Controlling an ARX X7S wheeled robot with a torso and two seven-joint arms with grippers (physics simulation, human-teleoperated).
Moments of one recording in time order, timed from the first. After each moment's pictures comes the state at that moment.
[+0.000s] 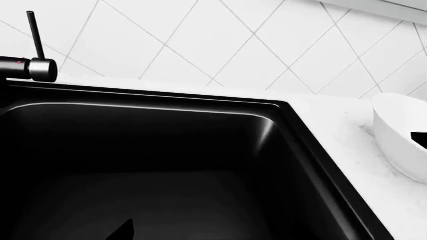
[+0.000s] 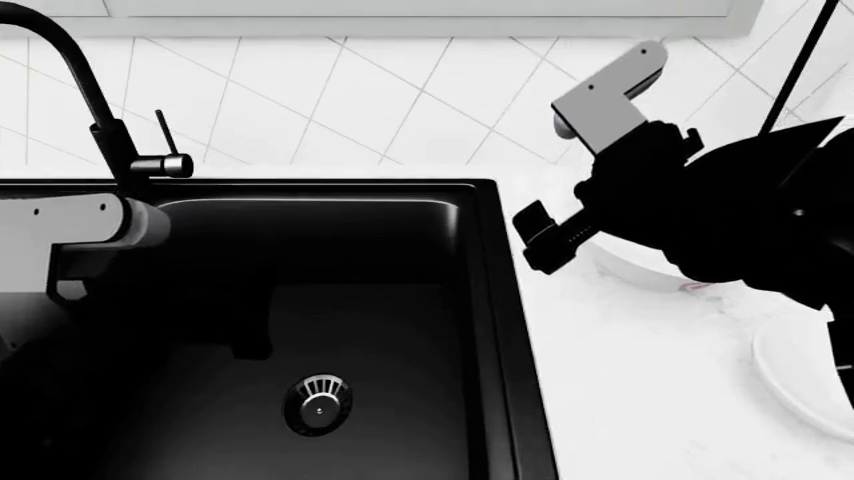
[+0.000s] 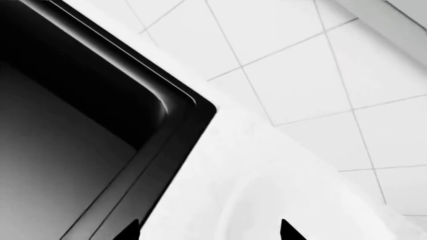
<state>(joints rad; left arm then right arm) -0.60 -0.71 -0.17 0.55 -1.96 -1.19 -1.02 1.41 0.57 -0.74 -0.05 1.07 1.40 0.29</state>
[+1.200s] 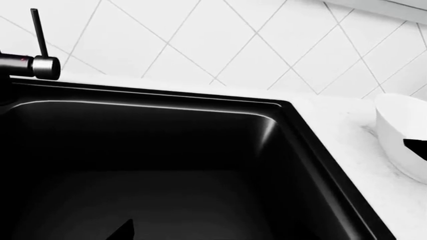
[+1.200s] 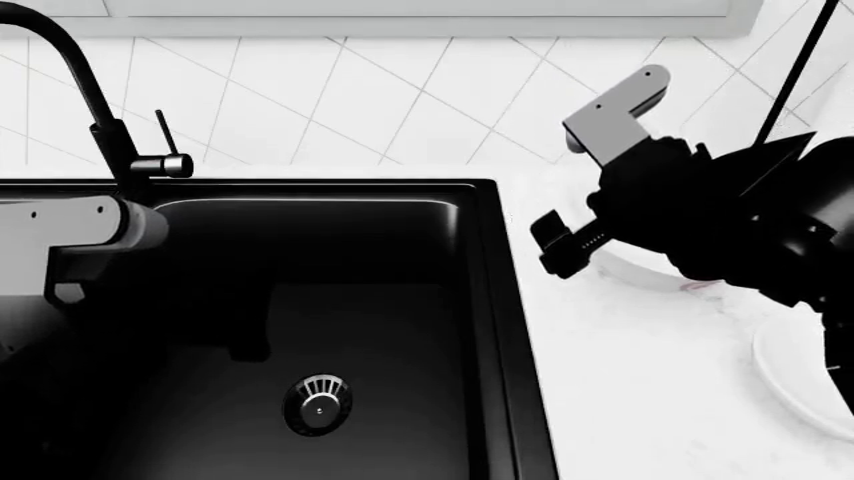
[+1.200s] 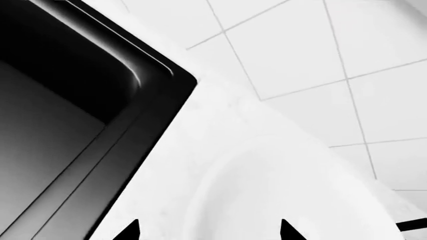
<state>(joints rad) -0.58 -0.74 -0.16 0.56 -1.95 -1.15 -1.00 1.41 0.59 -0.87 0.06 0.99 1.31 0.22</state>
